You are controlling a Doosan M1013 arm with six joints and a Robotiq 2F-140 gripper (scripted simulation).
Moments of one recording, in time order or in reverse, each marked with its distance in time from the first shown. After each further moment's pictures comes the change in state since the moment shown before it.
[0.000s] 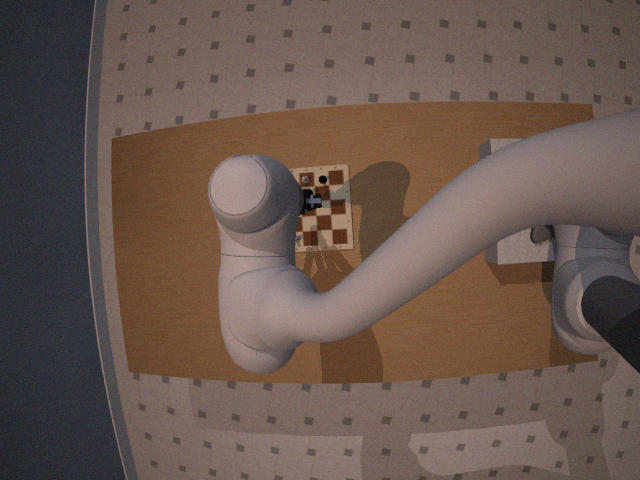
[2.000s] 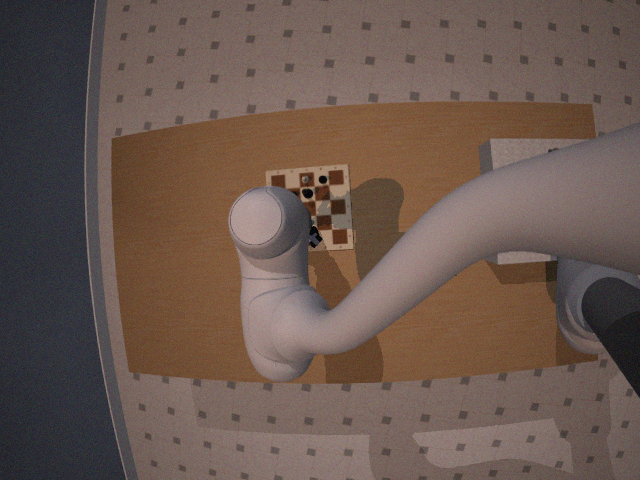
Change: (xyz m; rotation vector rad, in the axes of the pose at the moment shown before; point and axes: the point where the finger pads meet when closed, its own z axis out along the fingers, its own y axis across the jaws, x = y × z) arm 0.036 -0.003 0.055 0.000 0.000 0.836
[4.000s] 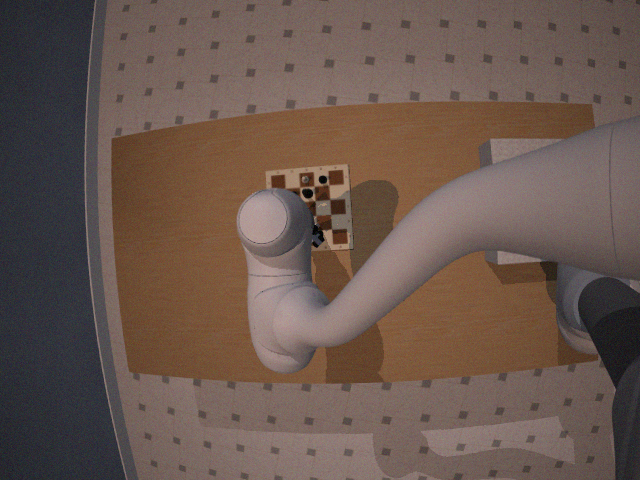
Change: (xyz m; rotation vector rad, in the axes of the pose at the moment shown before) arm 0.000 0.000 0.033 0.000 0.000 0.000
